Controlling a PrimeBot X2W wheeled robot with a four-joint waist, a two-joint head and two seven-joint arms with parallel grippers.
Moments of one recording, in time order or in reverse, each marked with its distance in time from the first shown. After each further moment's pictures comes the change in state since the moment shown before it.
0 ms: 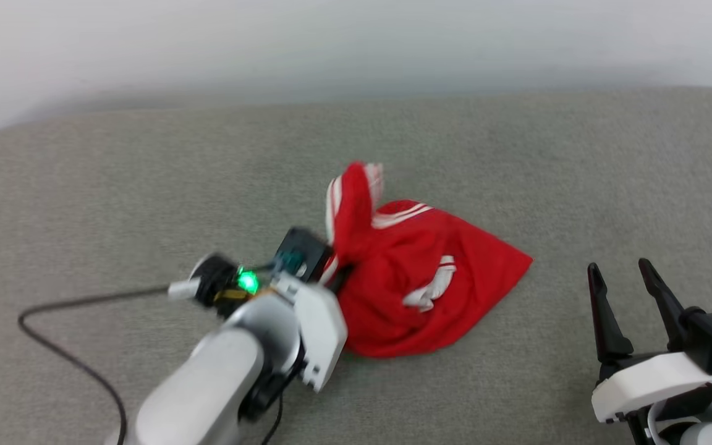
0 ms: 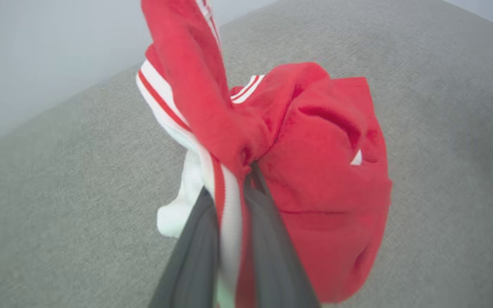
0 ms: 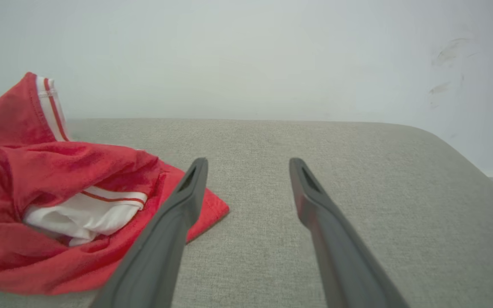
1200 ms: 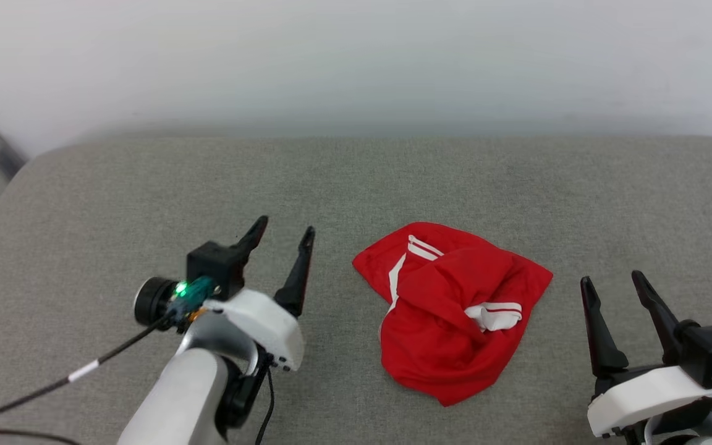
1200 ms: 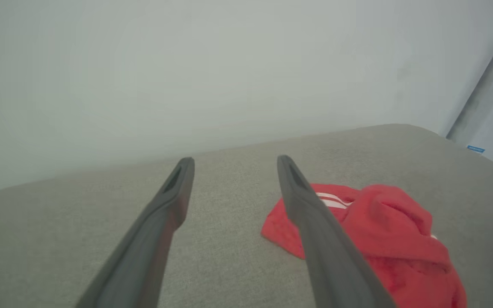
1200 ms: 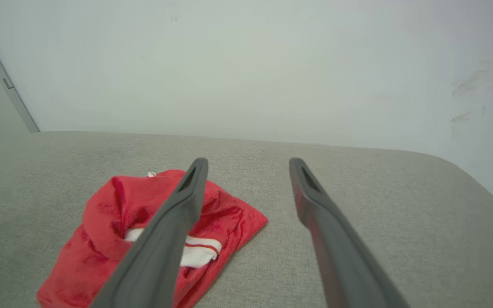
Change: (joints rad) left arm 0.264 -0.099 0.369 -0.078 0.123 0.019 -0.337; right arm 0.064 0.000 0.013 -0.058 0.002 0.000 0.026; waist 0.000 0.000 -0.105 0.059
